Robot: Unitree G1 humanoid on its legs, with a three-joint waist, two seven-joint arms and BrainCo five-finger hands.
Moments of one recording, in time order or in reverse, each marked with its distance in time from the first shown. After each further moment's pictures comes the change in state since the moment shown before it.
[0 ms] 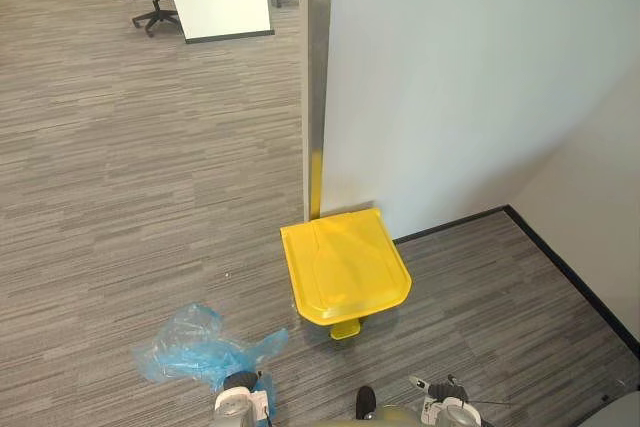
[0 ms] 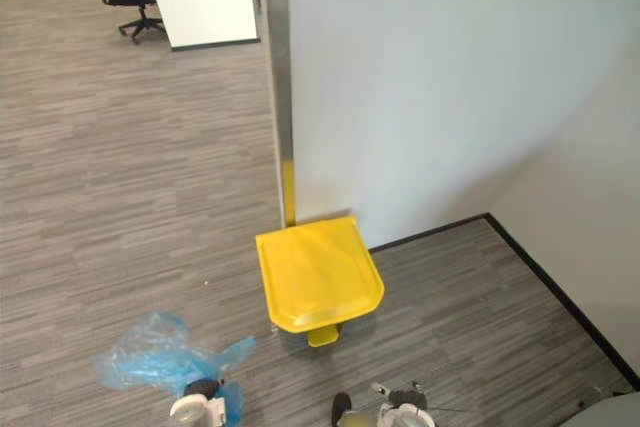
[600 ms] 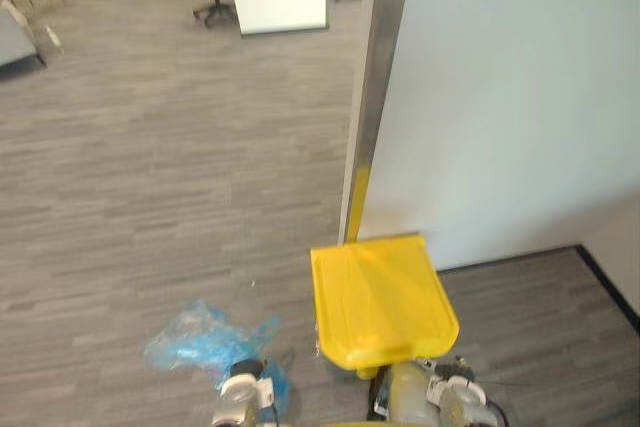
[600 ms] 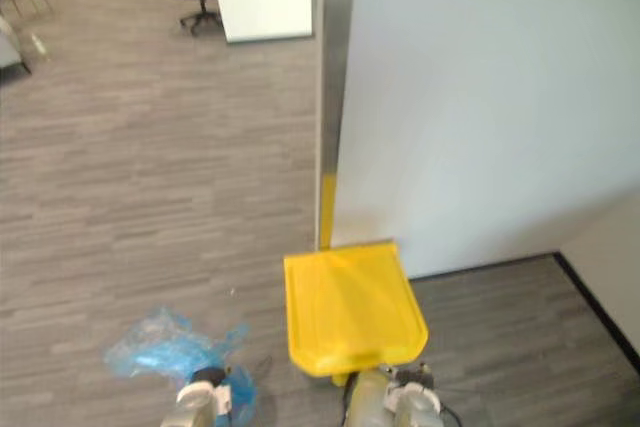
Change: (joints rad) left arm -0.083 0.012 -0.003 0.032 0.030 0.000 -0.003; right arm -0.106 0.009 -0.045 -0.003 0.003 0.013 -0.020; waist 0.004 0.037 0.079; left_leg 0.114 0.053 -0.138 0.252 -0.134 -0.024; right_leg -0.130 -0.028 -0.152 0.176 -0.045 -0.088
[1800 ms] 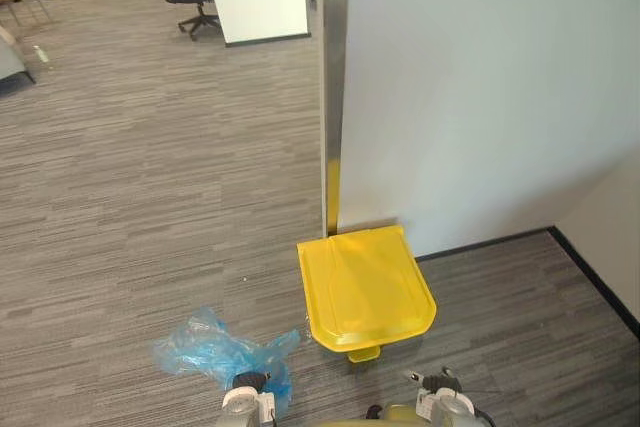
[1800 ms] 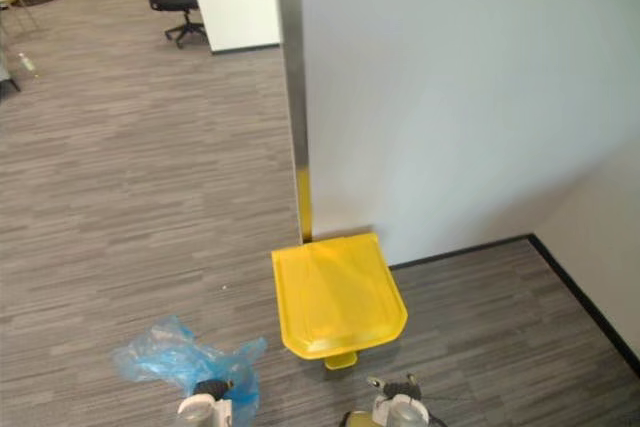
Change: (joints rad) left arm 0.067 -0.005 -0.060 0.019 -0.032 0.003 -0.014; right arm 0.084 -0.023 0.011 0.075 -0.036 0.002 0.007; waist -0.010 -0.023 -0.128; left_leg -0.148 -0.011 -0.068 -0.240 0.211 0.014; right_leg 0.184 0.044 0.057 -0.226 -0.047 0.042
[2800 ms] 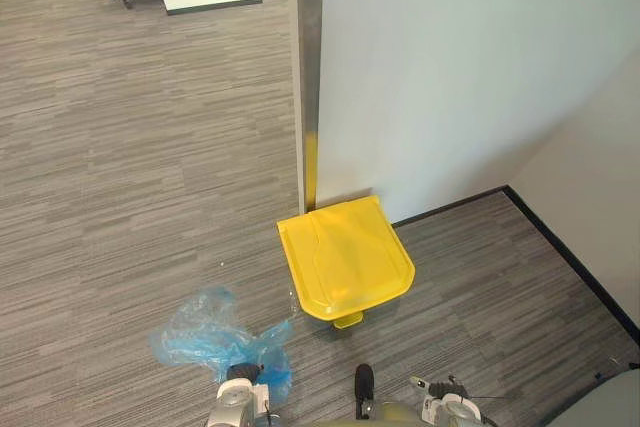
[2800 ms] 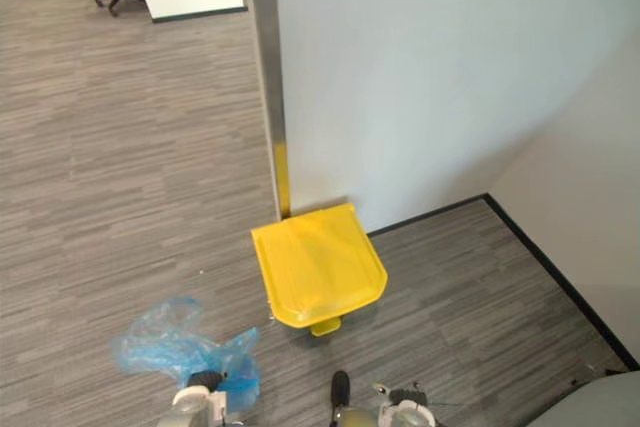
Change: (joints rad) left arm -0.022 0.043 -0.036 0.005 -0.007 0.001 0.017; right arm -0.016 -0.033 -0.039 0.023 -0.001 0.011 0.002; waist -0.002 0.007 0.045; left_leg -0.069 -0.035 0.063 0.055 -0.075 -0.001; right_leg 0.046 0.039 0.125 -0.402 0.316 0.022
